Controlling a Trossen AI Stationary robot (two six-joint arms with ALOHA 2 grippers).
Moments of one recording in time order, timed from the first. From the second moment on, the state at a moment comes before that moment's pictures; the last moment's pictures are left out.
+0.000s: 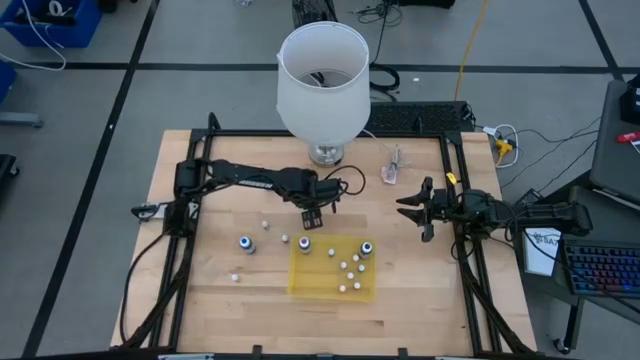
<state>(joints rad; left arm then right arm) 0.12 2.03 1.52 -0.86 -0.21 -0.07 -0.04 0.20 0.01 0.19 0.08 0.12</state>
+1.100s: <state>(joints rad) 0.15 2.03 1.45 -0.78 -0.15 -0.05 -0.04 0.20 0.01 0.19 0.08 0.12</state>
